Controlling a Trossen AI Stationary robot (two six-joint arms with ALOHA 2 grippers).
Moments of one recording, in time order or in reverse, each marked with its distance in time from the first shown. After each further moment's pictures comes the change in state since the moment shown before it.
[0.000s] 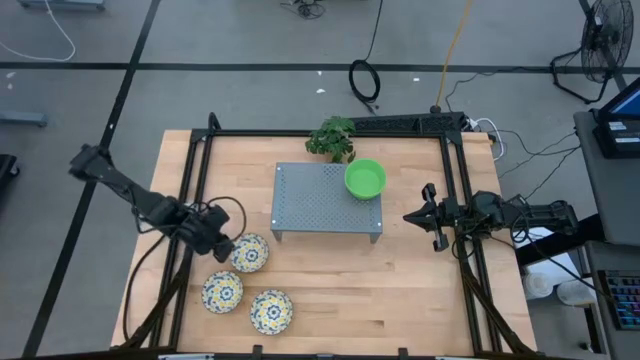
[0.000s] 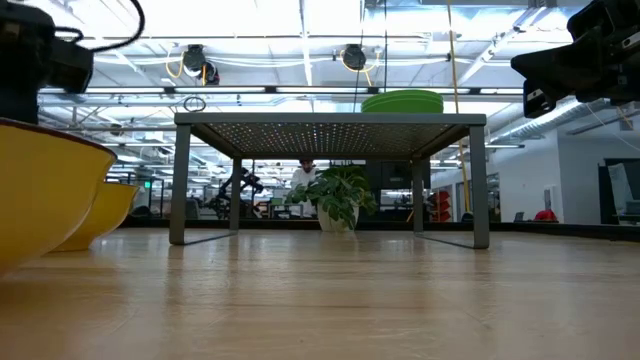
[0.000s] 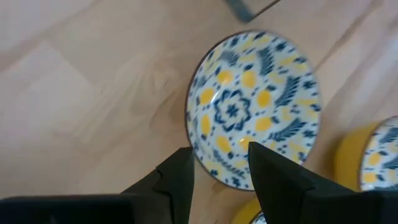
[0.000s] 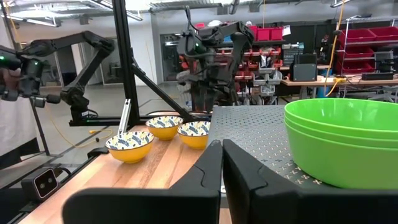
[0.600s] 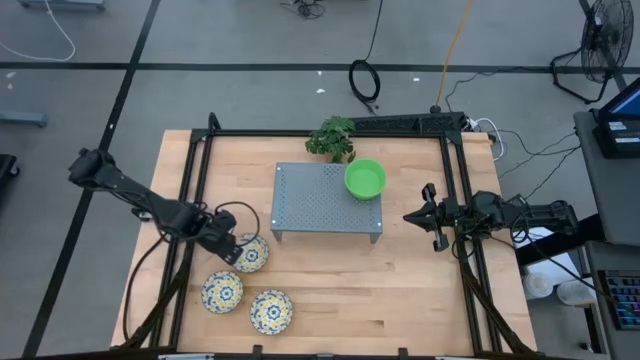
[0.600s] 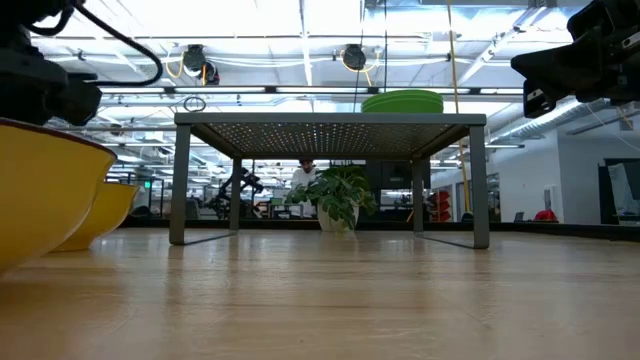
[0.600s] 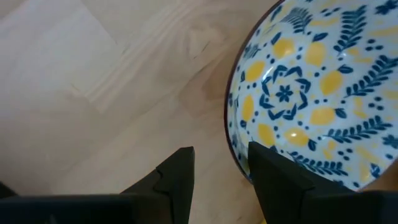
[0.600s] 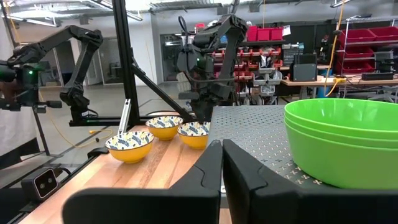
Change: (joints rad) left arm 0.092 0.208 0.000 0.005 0.149 -0.020; right arm 0.000 0.000 0.000 0.000 0.000 0.000
